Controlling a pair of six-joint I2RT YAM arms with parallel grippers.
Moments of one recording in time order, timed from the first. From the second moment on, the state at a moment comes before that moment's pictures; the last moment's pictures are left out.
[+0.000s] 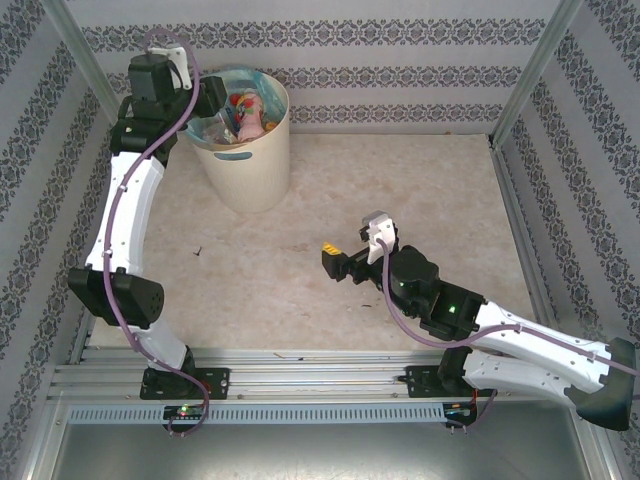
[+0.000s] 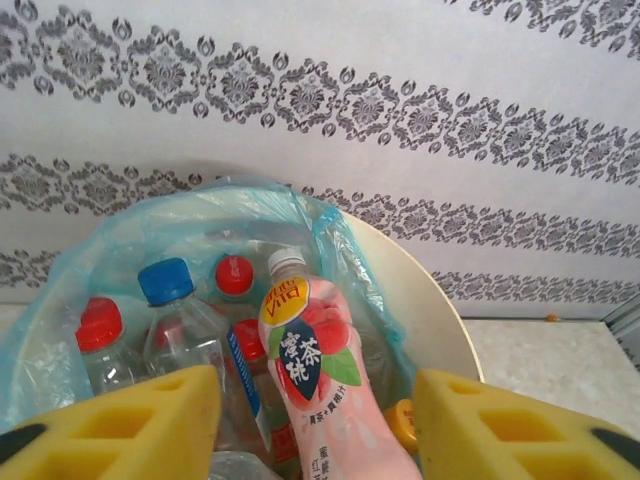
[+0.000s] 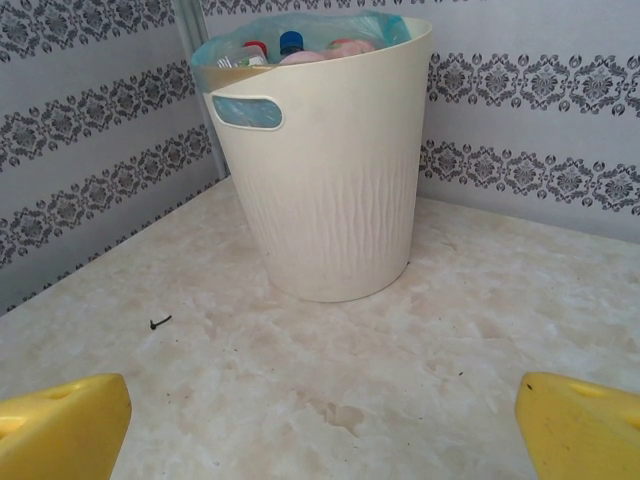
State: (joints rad) left arm -0.05 1.71 2.01 -0.63 0.14 -0.25; right arm 1.05 0.86 0.72 -0.05 0.43 0.21
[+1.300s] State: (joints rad) left arm -0.05 1.20 0.17 0.70 -0.21 -0.07; right arm 0.10 1.01 0.25 0.25 0.18 0.02
